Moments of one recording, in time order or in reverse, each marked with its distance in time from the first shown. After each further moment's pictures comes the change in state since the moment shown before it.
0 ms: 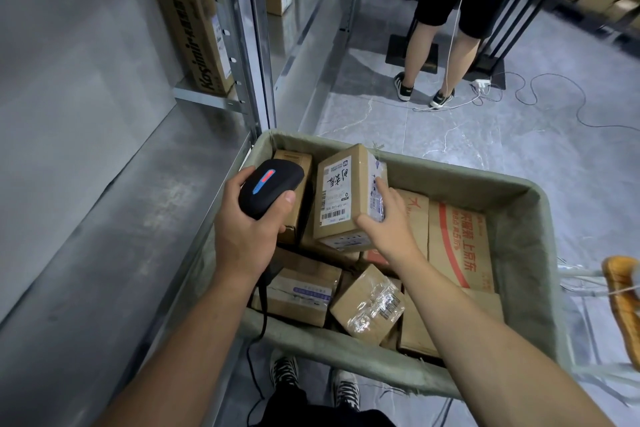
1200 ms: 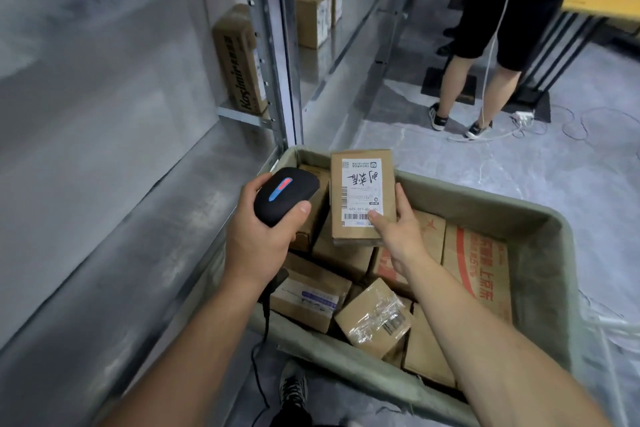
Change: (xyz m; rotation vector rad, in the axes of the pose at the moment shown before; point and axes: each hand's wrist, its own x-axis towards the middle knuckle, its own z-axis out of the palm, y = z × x) left_hand -0.043 0.028 0.001 0.138 0.076 0.093; right_hand 0.014 0.002 -0.007 0.471 -0.095 0.038
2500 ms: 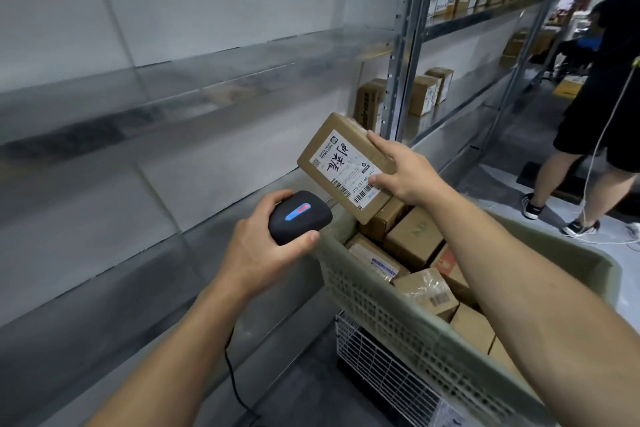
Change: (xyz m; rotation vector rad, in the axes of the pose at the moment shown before) left_hand -0.277 0.064 -0.165 0.309 0.178 0.195; right_hand -0.245 -0.151 0.048 -0.875 -0.460 -0.811
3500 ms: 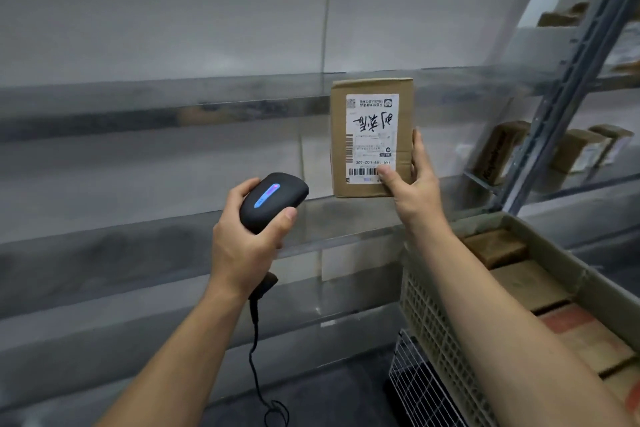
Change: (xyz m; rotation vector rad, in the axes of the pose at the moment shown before) left_hand -0.177 0.046 -0.084 -0.157 0.778 -0.161; right_hand -0.093 -0.140 0.075 0.943 -0.031 -0.296
